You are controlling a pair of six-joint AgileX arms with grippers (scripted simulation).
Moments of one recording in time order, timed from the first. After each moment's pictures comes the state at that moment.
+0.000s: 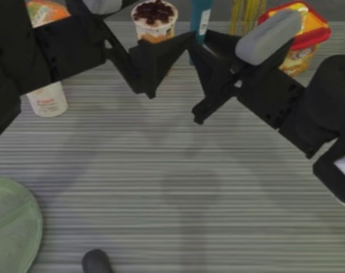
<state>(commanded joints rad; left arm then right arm) -0.42 1.38 0.87 0.47 0.63 0.11 0.63 1.61 0.72 1.04 -0.15 0.06</state>
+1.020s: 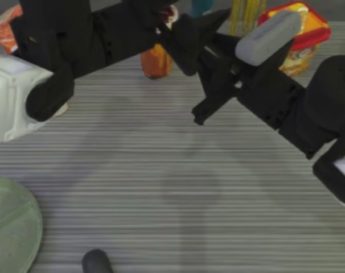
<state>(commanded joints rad) -0.53 1.56 1.01 0.51 0.52 0.10 0.63 1.61 0.72 1.04 -0.15 0.06</state>
